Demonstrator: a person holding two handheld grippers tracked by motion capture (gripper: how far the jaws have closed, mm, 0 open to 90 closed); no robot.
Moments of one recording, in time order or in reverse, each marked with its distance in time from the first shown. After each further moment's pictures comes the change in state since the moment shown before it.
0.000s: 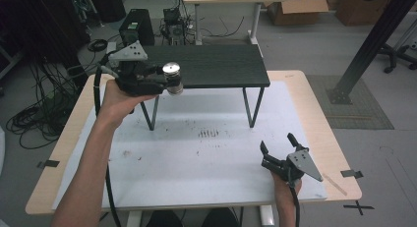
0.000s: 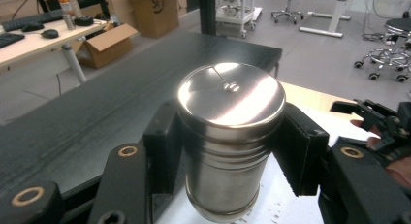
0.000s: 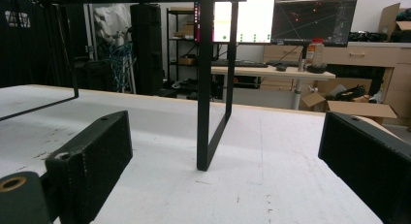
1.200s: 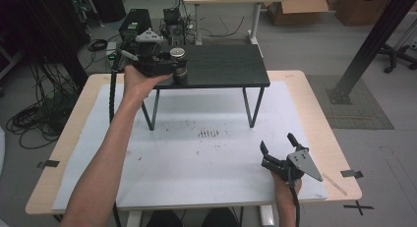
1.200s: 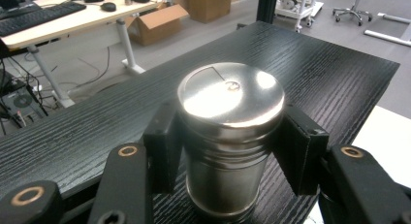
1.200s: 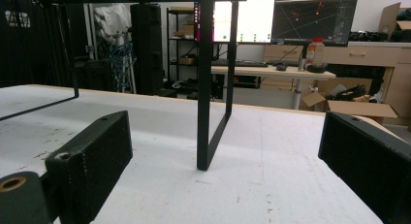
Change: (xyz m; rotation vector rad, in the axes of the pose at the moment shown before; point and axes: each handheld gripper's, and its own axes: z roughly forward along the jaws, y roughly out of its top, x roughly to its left) left arm 0.044 0.006 0.057 0.052 0.198 -0.117; right arm 0.000 0.000 0.000 0.001 0.000 0.001
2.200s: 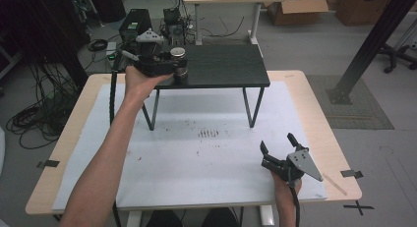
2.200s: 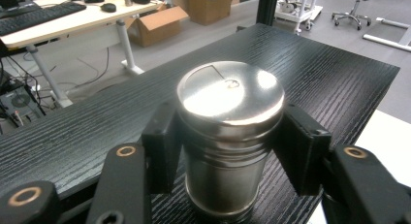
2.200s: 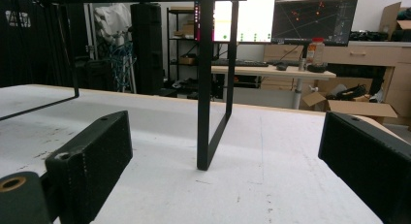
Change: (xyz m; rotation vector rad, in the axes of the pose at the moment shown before) left arm 0.000 -0.001 0.002 -0.009 -0.004 -0.014; right arm 0.000 0.000 0.000 0.001 0.001 -0.001
